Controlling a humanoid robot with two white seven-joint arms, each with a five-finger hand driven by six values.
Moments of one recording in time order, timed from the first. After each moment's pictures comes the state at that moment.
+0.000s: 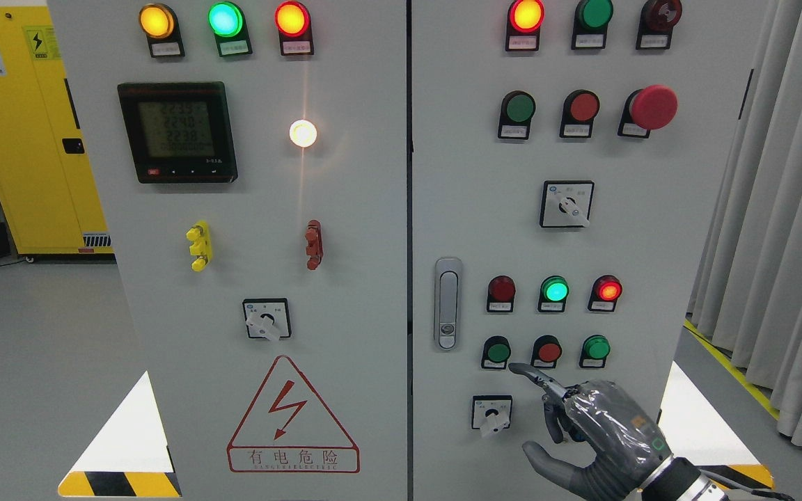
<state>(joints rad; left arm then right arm) 0.00 -0.11 -0.15 0.00 0.09 -0.11 -0.01 -0.34 -0.16 -0.09 -1.68 0.74 -0.54 0.45</state>
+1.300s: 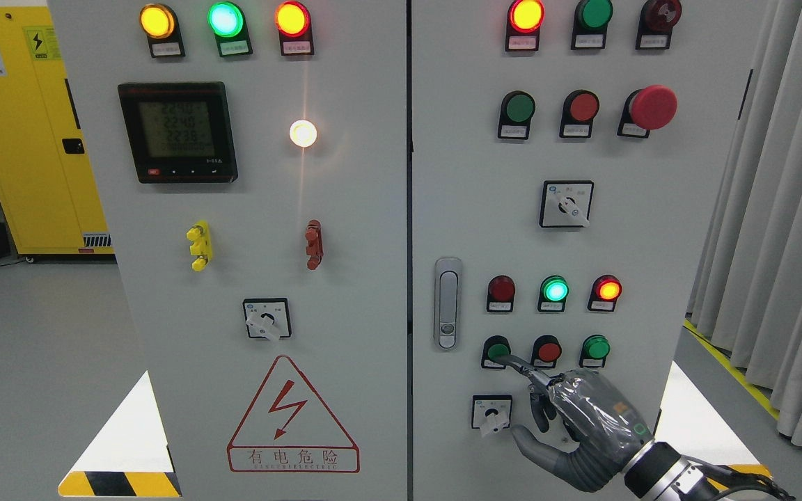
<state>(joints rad) 0.00 -0.11 -0.15 0.00 0.09 -0.12 -0.01 -0.39 -0.16 -0.05 -1.64 0.75 -0.50 0.45</state>
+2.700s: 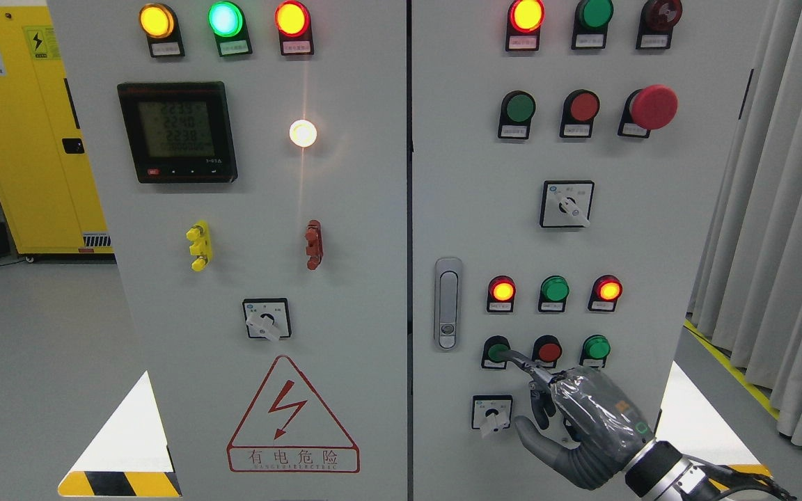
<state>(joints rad) 0.00 -0.11 -0.15 0.00 0.09 -0.12 -0.01 -0.36 -0.15 -0.06 -1.67 0.70 -0.52 0.43</state>
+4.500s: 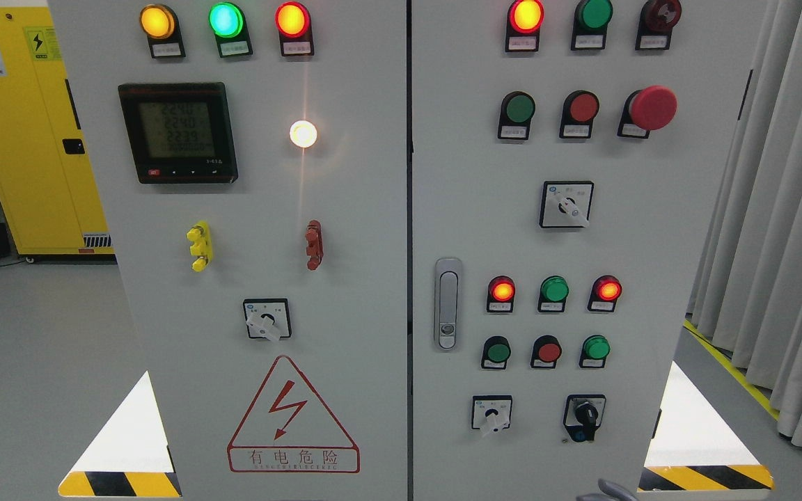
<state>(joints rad) 0.00 -0.11 -0.15 0.00 0.09 -0.12 -0.01 0.20 -0.16 -0.10 -1.91 -0.07 -0.47 0.39</state>
